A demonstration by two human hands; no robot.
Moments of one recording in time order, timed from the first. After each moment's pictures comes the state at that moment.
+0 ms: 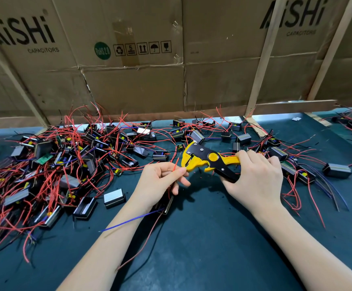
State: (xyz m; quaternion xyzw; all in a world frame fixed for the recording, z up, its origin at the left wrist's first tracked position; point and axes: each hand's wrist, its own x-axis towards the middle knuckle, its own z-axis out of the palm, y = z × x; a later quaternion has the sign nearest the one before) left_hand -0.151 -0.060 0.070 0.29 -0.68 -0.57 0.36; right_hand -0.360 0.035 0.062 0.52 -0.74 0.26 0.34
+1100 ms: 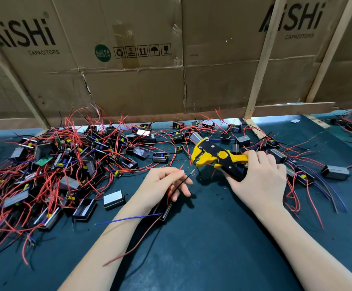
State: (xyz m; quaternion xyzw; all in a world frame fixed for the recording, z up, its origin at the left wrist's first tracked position) left_hand -0.151 -0.059 0.072 0.28 -0.68 -0.62 0.28; right_hand -0.374 0.030 0.049 0.45 -0.79 0.27 0.31
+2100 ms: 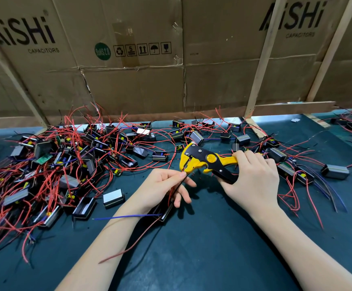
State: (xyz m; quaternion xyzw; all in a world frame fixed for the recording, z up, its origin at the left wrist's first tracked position) left_hand -0.149 -0.059 0.071 0.25 -0.68 -0.65 0.22; right_hand -0.360 0.033 0.058 0.52 -0.75 0.28 0.32
